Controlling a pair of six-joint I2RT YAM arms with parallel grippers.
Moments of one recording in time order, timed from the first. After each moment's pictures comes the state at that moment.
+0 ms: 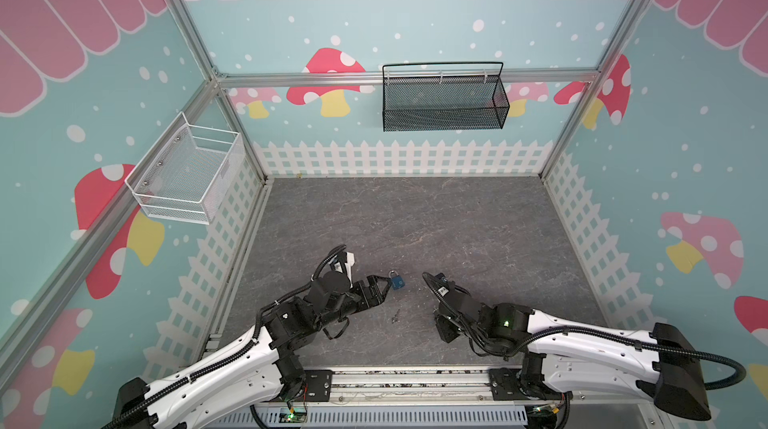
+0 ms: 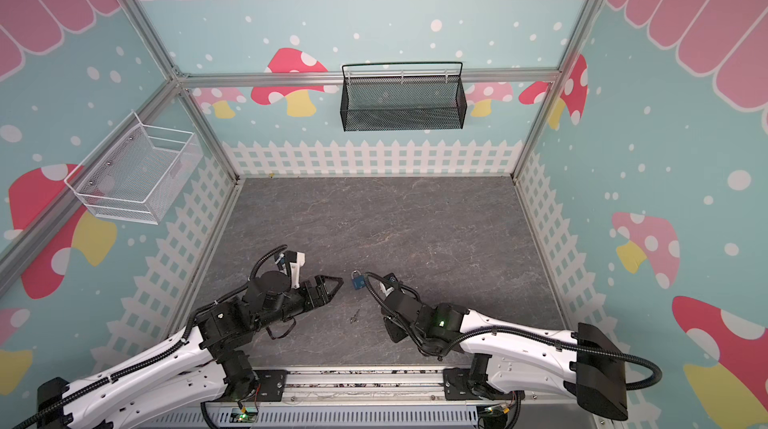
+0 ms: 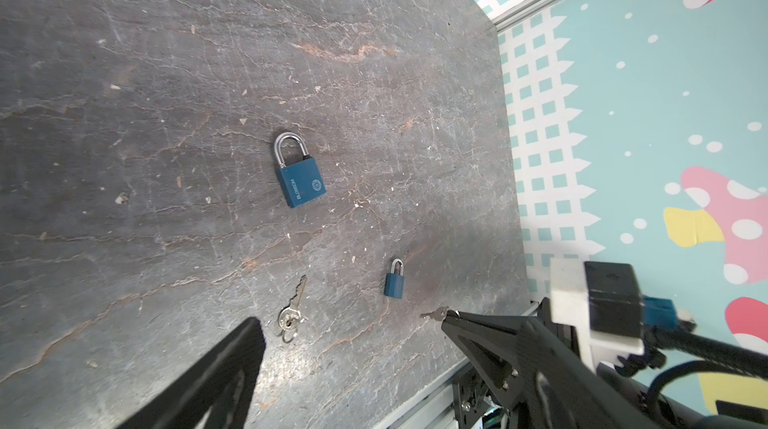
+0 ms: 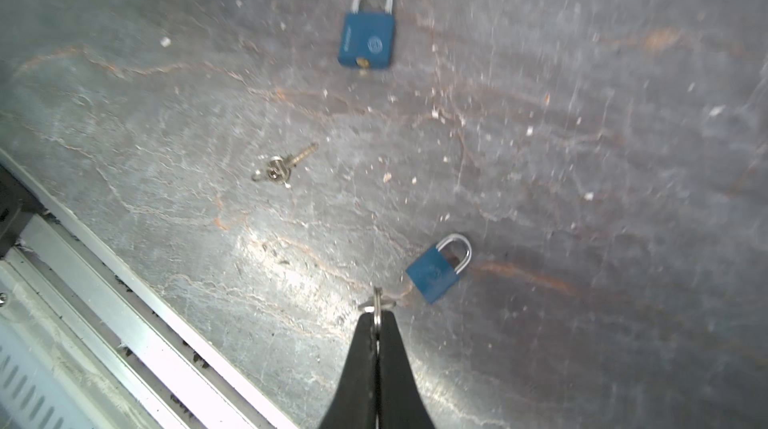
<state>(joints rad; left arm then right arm) -0.85 0.78 0.58 -0.34 -0.04 -1.07 1.16 1.03 0.63 -0.51 0.26 0.50</state>
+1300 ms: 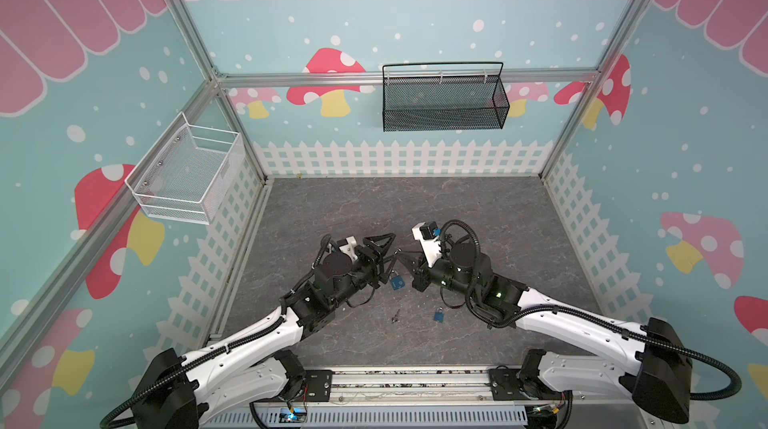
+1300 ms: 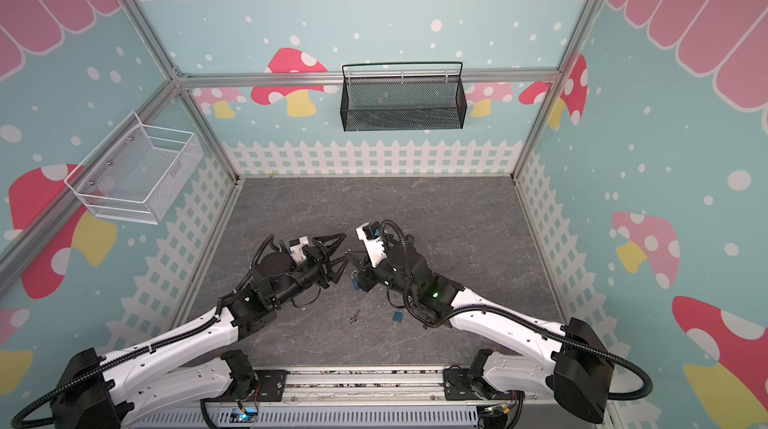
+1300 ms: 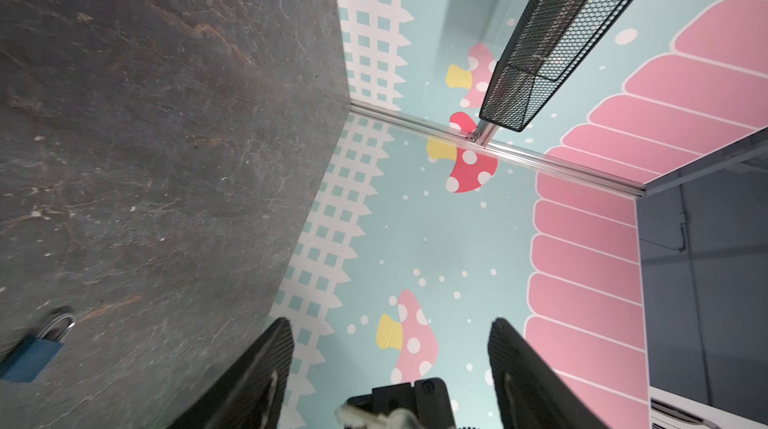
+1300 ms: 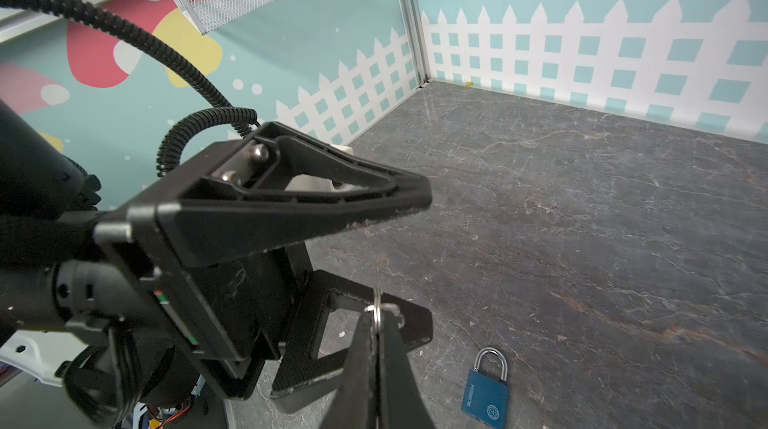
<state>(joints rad) -0.78 1.00 0.57 0.30 -0.04 -1.82 0.95 1.18 0.79 0.17 -0.05 0.31</state>
